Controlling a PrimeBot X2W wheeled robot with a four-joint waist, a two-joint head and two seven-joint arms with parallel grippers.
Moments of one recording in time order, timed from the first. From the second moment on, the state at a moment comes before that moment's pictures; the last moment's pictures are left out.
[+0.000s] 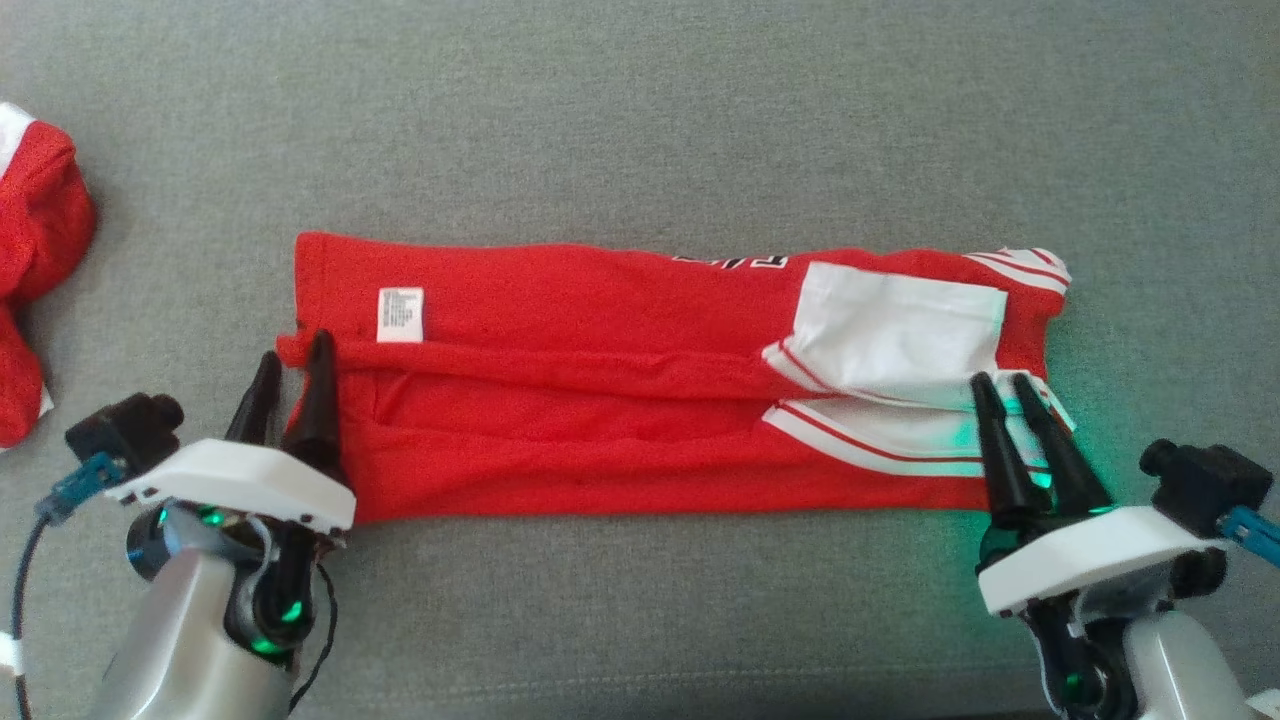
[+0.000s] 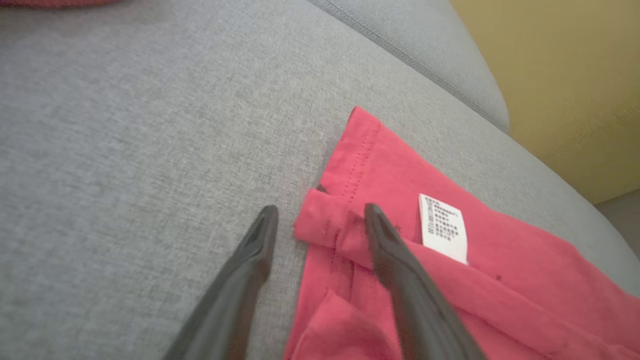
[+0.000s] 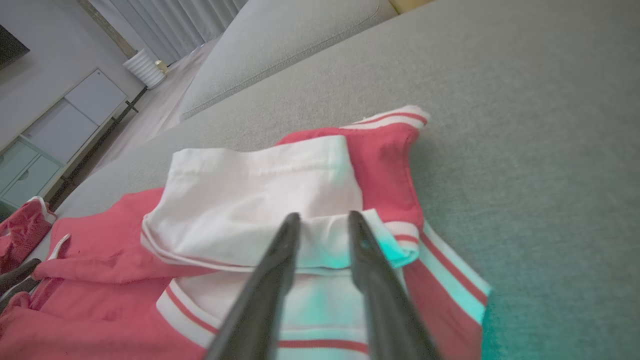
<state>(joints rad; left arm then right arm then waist) -0.27 0.21 -0.22 0.40 -0.79 0.02 -0.14 -0.01 -0.08 0.07 0.05 0.46 0.13 0.05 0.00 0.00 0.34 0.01</state>
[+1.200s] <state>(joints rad) 0.02 0.23 -0.31 -0.02 -0.31 0.18 -0.25 0.07 -0.10 0.02 -0.12 0.16 0.13 -0.07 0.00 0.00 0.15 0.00</state>
